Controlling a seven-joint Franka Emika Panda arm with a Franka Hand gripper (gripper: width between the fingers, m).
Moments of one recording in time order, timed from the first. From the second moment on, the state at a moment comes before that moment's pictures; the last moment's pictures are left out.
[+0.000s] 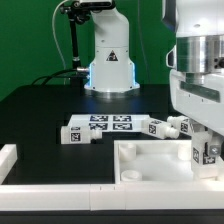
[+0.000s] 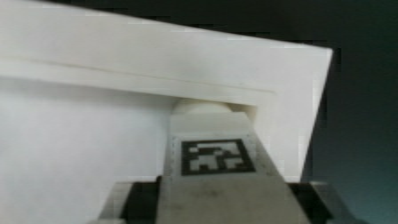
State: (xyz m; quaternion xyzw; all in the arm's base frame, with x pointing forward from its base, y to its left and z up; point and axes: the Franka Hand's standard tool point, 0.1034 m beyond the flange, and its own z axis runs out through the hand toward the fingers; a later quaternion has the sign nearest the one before) arm 0.639 0.112 0.070 -0.72 0.69 -0.03 0.06
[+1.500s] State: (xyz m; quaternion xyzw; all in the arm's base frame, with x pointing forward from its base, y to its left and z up) arm 0.638 0.116 0.069 -0.98 0.20 -0.06 0.02
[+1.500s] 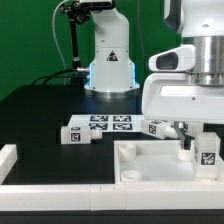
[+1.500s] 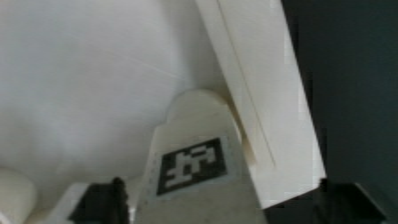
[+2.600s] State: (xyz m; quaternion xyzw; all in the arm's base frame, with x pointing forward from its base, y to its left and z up) arm 0.640 0.119 0.068 -0.67 0.74 -0.03 0.06
